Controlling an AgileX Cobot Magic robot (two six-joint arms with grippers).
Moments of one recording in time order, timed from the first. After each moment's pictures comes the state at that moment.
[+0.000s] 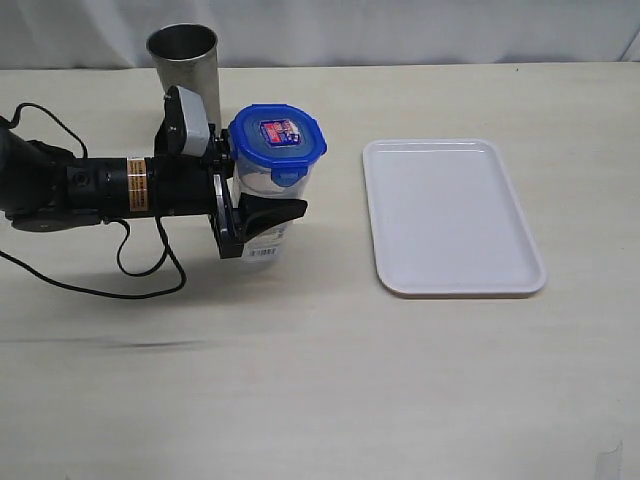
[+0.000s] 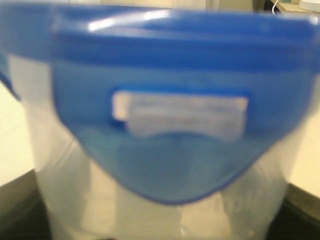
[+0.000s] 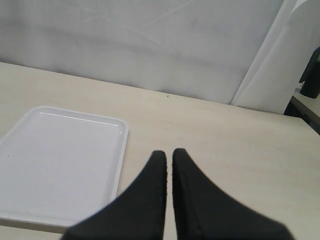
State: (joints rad) left arm -0.25 2.13 -0.93 1.18 -1.14 -0.40; right arm -0.07 0.01 0.00 -0.03 0.22 -0.22
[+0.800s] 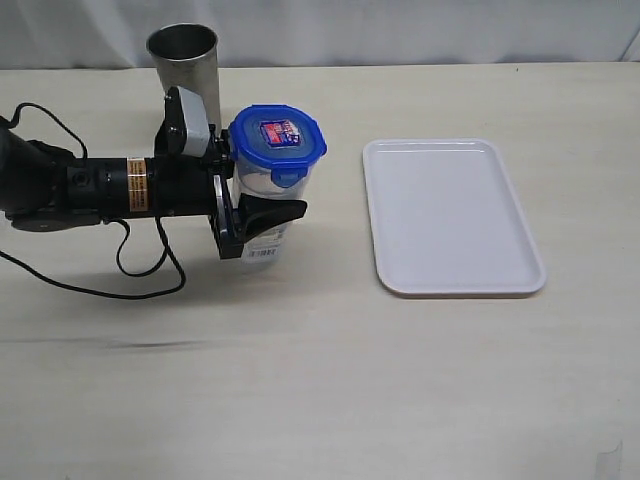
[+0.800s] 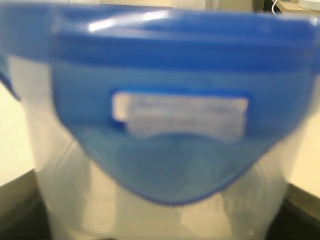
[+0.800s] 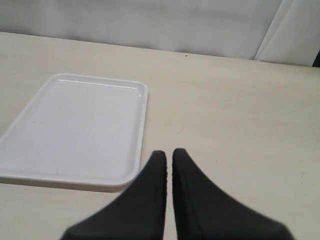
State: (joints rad) left arm -0.25 2.13 -0.93 1.19 -1.14 -0.40; right arm -0.07 0.01 0.00 0.06 0.36 -0.22
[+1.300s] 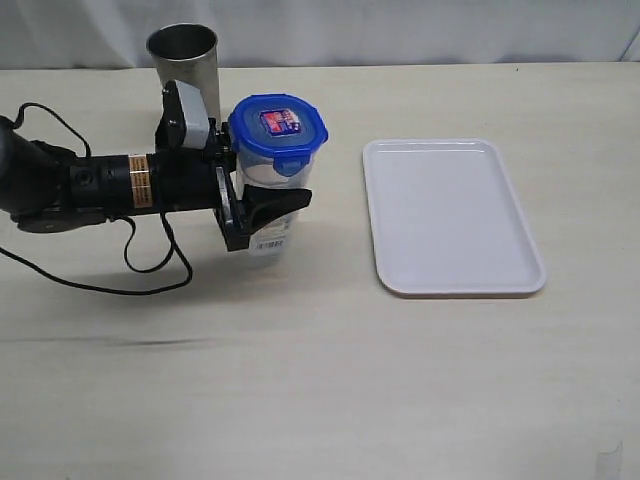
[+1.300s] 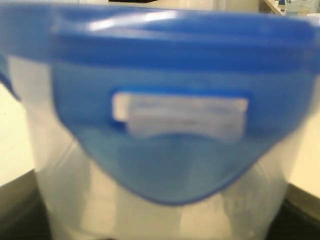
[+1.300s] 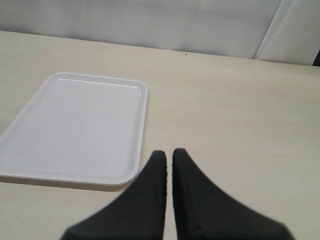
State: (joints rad) left arm -0.28 2.13 -0.93 1.12 -1.17 -0.39; right arm -0.07 0.01 0.00 0.06 0.36 -0.22
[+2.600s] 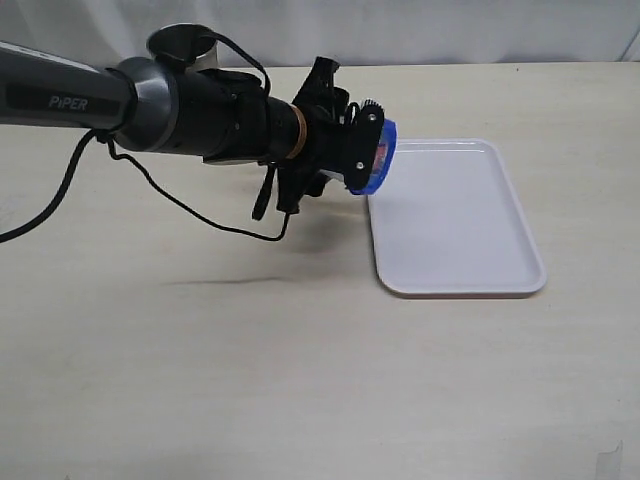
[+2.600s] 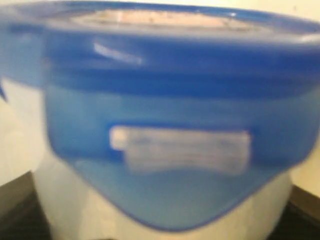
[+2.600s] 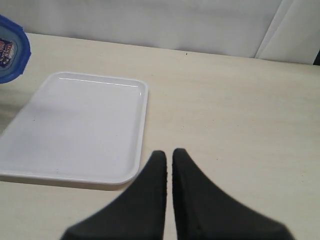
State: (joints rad) left arm -0.69 2.13 -1.38 0.99 0.10 0.39; right arm -0.07 0.01 0.00 0.06 0.37 -0.22
